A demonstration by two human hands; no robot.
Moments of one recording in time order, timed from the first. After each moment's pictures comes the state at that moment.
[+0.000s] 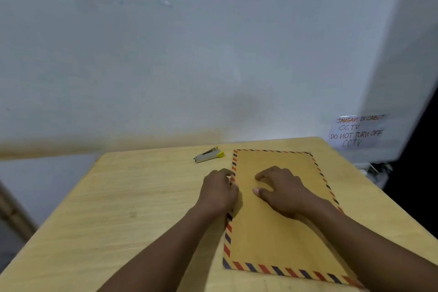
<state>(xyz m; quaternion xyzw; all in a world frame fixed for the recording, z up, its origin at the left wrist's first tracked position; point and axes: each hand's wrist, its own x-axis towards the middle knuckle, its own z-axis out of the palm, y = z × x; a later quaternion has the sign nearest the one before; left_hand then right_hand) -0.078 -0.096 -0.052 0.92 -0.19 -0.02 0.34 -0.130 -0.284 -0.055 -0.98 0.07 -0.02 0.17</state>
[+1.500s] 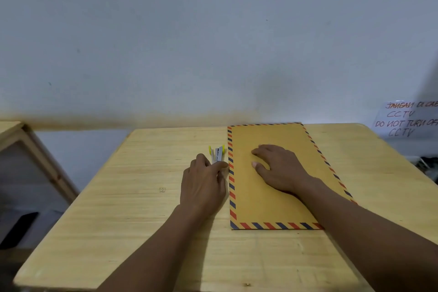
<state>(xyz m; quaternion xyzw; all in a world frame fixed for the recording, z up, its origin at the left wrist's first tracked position) -0.070 -0.013 -0.084 0.95 -0.16 0.17 0.20 -0.063 -0.239 -0.079 -0.99 -0.03 -0.05 0.13</state>
